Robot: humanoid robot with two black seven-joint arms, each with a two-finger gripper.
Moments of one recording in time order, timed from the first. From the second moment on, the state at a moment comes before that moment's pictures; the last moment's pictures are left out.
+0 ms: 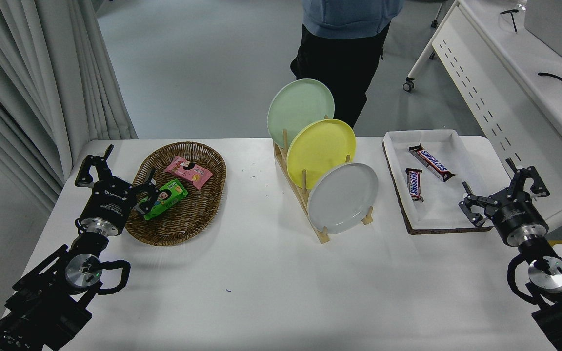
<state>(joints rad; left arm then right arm) -0.50 0.26 -1.08 -0.53 0.15 -0.58 -0.44 0.51 -0.28 1.27 0.50 -0.16 0.40 0.16</state>
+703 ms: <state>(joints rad) -0.50 0.26 -1.08 -0.53 0.15 -0.58 -0.44 0.51 -0.25 1.27 0.50 -0.16 0.40 0.16</state>
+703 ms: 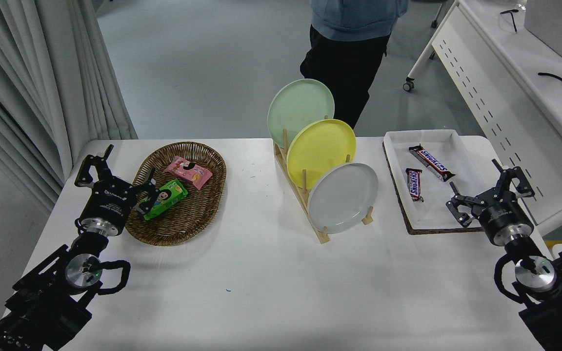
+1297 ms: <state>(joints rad) -0.50 0.26 -1.08 -0.53 0.15 -0.58 -0.44 0.50 -0.24 1.27 0.50 -0.16 0.40 0.16</state>
